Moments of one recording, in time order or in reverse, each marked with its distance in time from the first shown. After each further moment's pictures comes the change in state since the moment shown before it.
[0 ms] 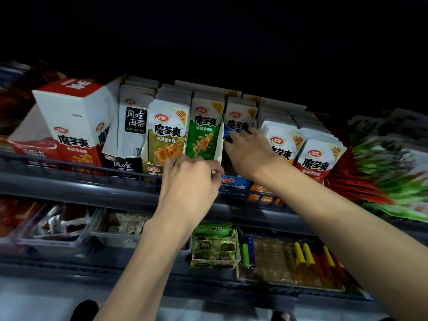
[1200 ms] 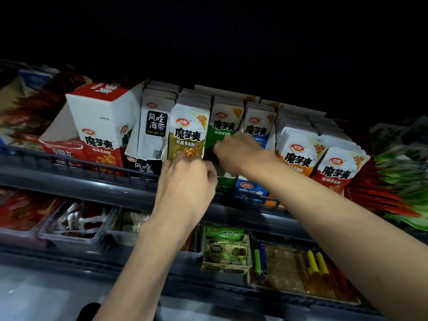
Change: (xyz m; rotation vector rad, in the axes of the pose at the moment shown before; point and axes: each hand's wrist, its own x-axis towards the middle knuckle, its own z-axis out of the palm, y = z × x) left_hand 0.000 -0.030 -0.016 -0.034 0.053 -0.062; right_hand 0.023 -0.035 -0.038 0.178 -0.023 -0.154
